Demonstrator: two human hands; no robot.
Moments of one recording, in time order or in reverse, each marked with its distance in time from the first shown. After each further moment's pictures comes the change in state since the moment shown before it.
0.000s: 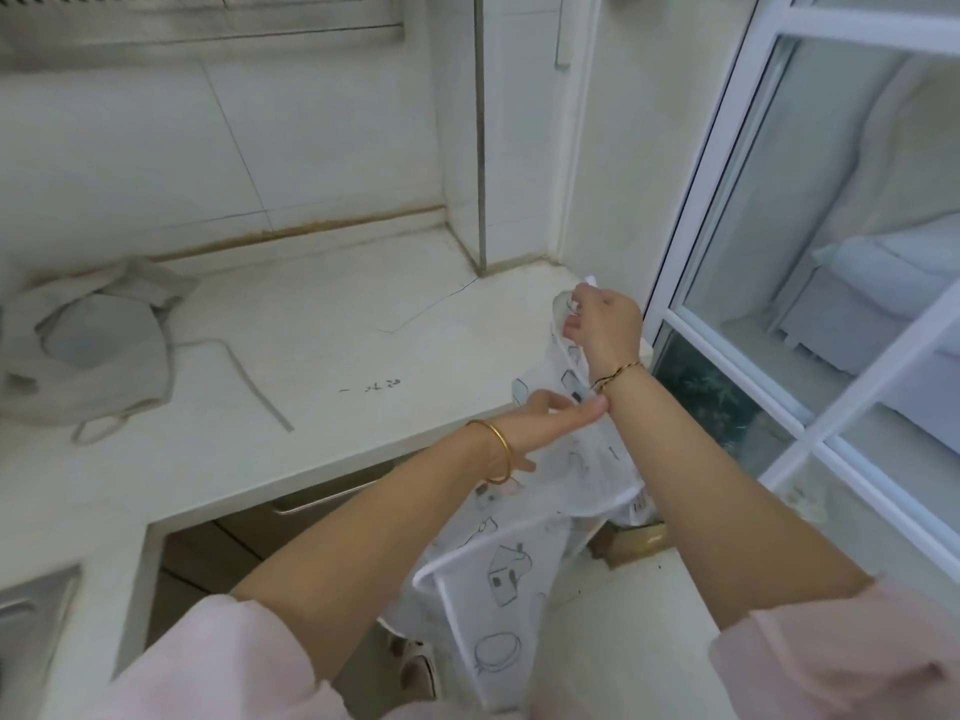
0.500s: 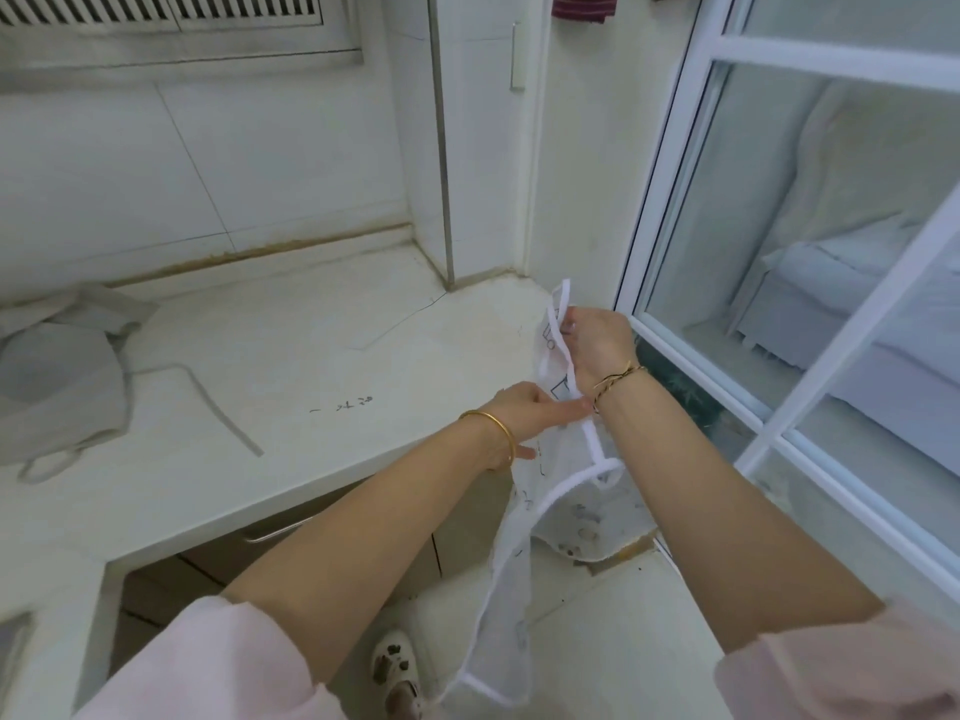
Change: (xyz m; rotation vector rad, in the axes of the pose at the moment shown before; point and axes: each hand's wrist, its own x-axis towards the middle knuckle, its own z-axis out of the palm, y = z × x) left_hand 0.008 0.022 0.011 -0.036 0.106 0.066; right_hand 0.010 -0.005 -0.024 0.197 -0.055 0.225
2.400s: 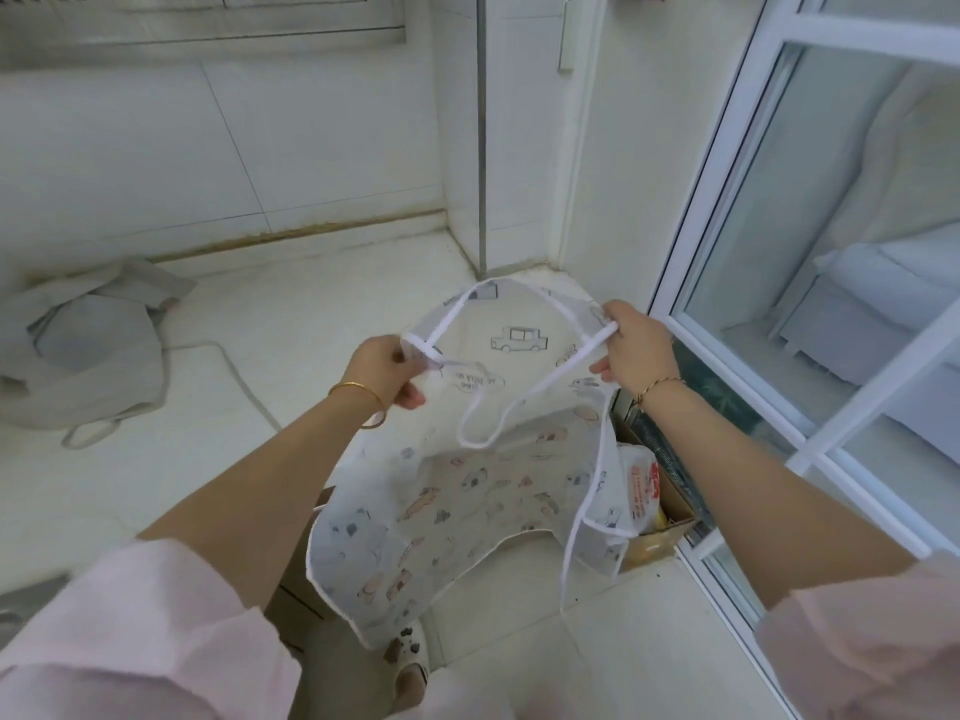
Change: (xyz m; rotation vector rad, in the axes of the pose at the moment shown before) left_hand -0.005 -0.036 -0.145 0.099 0.528 0.148; right_hand 0.030 0.021 -0.023 -0.807 -0.133 -0.368
